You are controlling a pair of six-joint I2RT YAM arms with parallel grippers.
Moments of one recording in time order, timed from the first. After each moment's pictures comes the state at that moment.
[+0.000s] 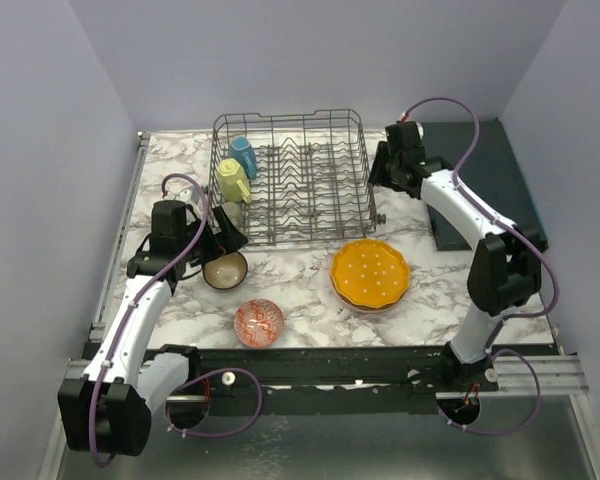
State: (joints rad) left arm -0.09 0.96 0.75 -0.47 0.32 -0.50; right arm 0.33 1.80 1.50 -0.46 0.20 0.48
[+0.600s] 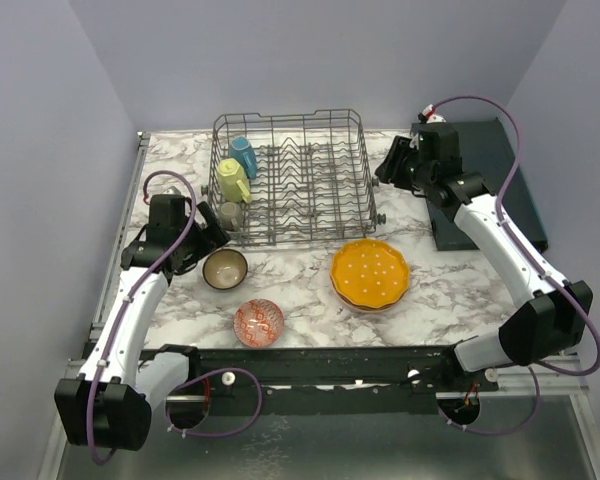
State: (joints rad) left arm -0.09 1.00 0.88 -0.68 0.09 -0.61; right arm 0.33 1.46 1.39 -0.47 0.06 0.45
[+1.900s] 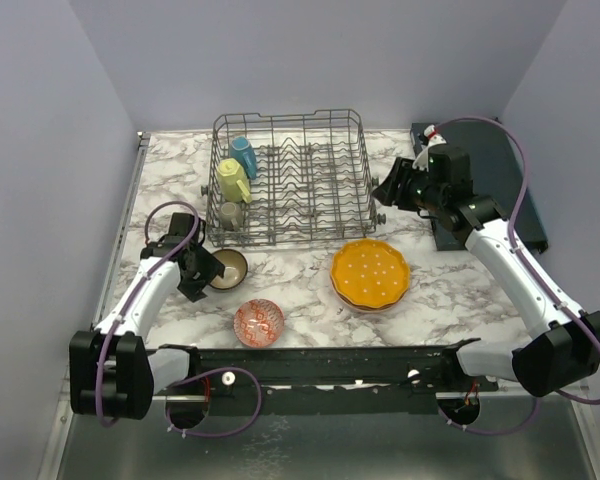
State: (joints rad) left arm -0.09 1.15 0.72 -0.80 -0.06 -0.96; right arm 0.33 1.28 1.21 -0.46 -0.12 0.44
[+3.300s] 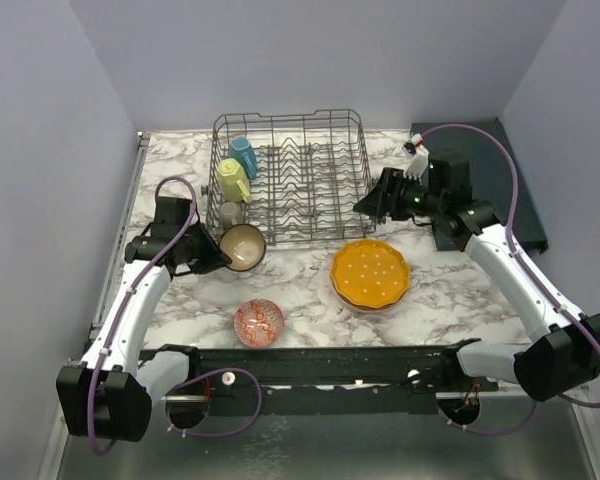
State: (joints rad) left arm -0.10 1.04 0.88 -0.82 0.23 -0.73; right arm 0.33 1.26 1.16 -0.43 -0.43 0.47
